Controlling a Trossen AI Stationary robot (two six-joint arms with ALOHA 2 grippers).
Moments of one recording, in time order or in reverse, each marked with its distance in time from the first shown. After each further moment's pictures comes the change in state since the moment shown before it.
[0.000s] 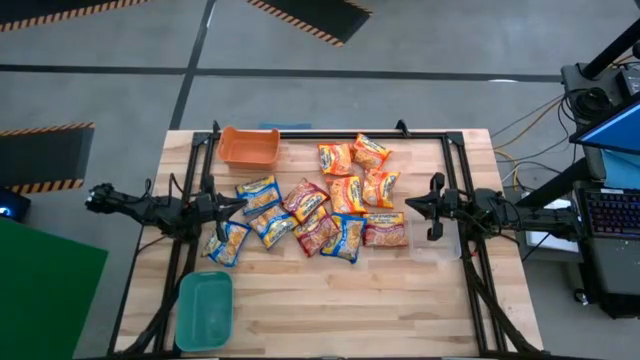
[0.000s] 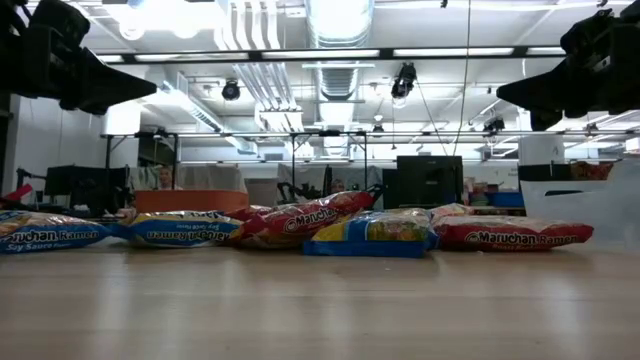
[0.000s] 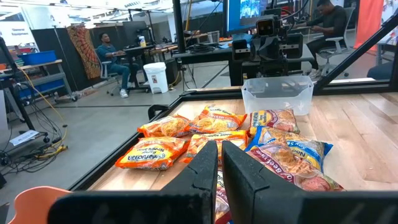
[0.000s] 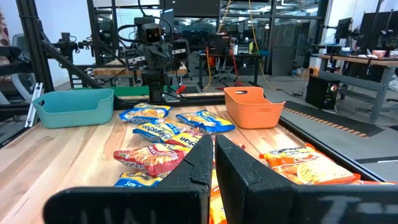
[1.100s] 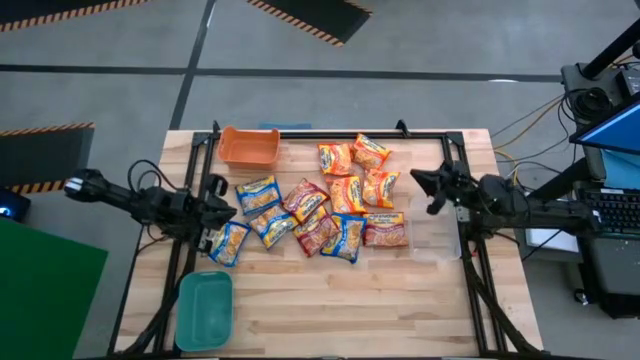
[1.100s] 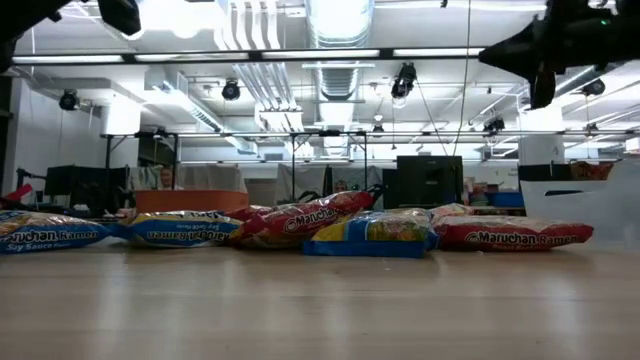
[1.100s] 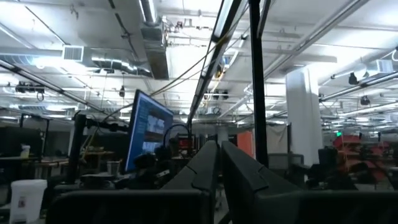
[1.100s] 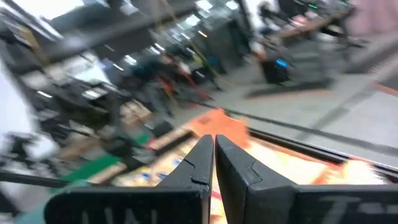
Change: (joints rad) left arm -0.002 0.482 0.083 0.958 0.461 -0.052; right arm -0.064 0.322 0.266 0.060 0.240 0.386
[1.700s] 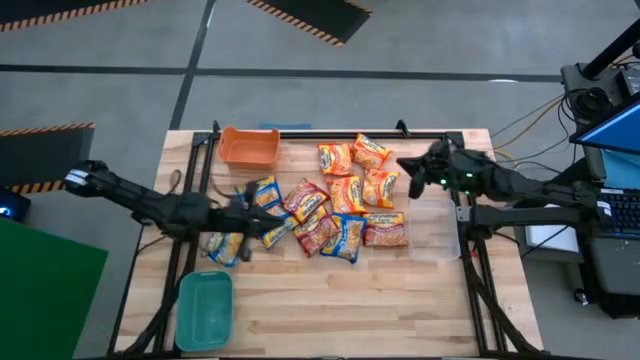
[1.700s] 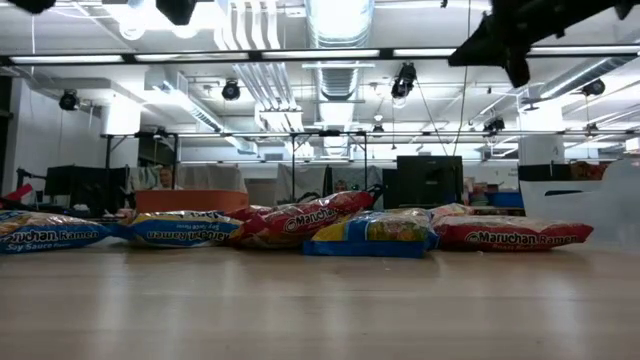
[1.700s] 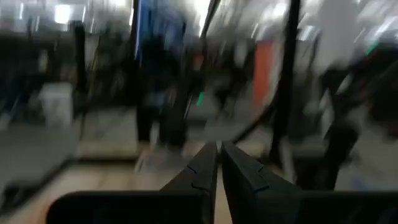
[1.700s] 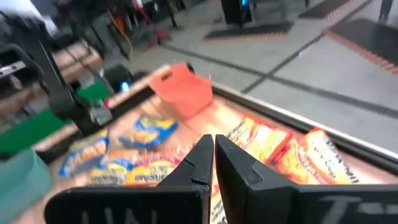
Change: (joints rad) left arm 0.001 0.452 0.391 -0.443 -0.124 -0.107; right arm -0.113 0.404 0.386 -0.312 -0.076 0.040
